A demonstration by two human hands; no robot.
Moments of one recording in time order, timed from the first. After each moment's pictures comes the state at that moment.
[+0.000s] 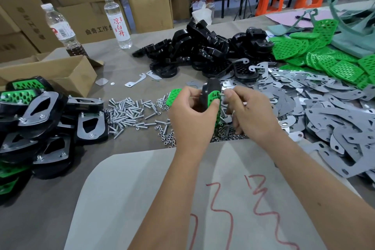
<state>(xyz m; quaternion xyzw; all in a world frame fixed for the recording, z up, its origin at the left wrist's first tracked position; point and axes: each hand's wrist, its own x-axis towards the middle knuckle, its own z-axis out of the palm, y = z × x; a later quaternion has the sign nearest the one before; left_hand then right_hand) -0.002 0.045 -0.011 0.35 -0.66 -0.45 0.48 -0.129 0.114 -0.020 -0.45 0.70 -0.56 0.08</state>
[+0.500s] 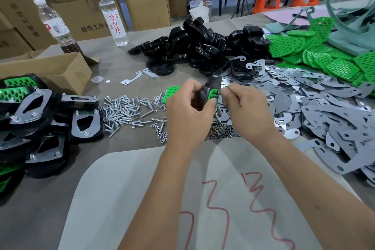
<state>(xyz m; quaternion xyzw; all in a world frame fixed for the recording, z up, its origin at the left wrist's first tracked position) 0.008 0.038 -0.003 0.26 -0.75 -0.37 0.47 -0.124 0.111 -0.015 -0.47 0.72 -0.50 0.01</state>
